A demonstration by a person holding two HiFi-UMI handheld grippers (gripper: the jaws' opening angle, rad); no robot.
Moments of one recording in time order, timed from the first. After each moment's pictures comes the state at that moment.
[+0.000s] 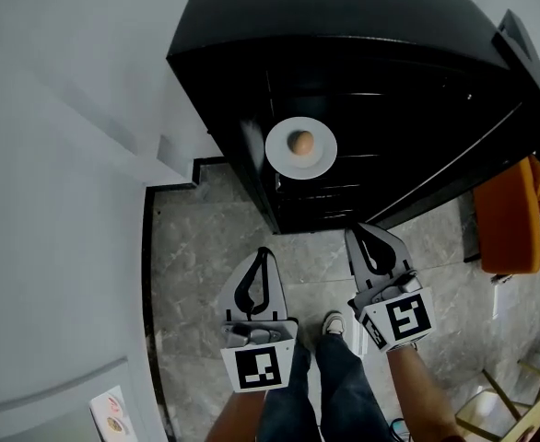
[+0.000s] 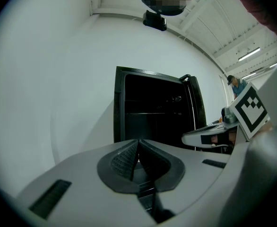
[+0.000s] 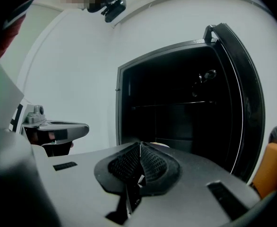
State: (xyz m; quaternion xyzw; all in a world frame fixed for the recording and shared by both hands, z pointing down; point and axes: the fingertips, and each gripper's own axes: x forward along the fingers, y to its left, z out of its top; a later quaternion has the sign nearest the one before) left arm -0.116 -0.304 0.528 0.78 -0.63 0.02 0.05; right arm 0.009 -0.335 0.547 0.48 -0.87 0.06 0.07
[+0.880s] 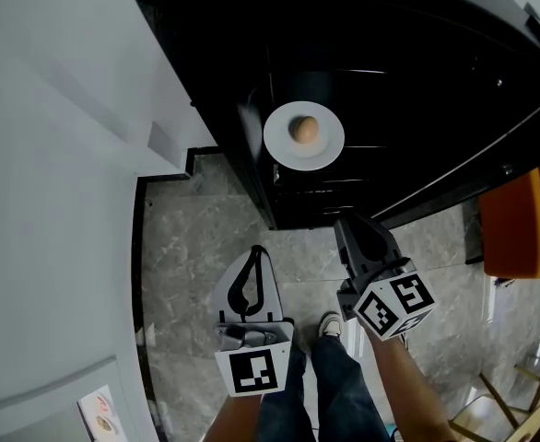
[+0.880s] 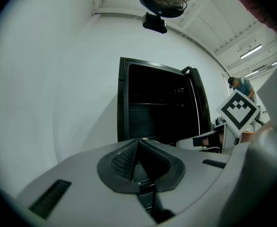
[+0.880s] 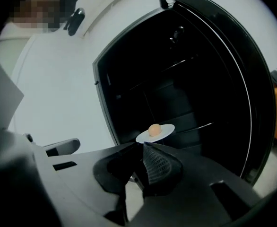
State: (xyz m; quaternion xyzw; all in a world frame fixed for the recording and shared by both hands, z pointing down) left arm -0.125 -0.311 0.580 0.77 -0.64 0.03 0.06; right arm 0.000 -0.364 0.619 0.48 -0.85 0.23 -0.02
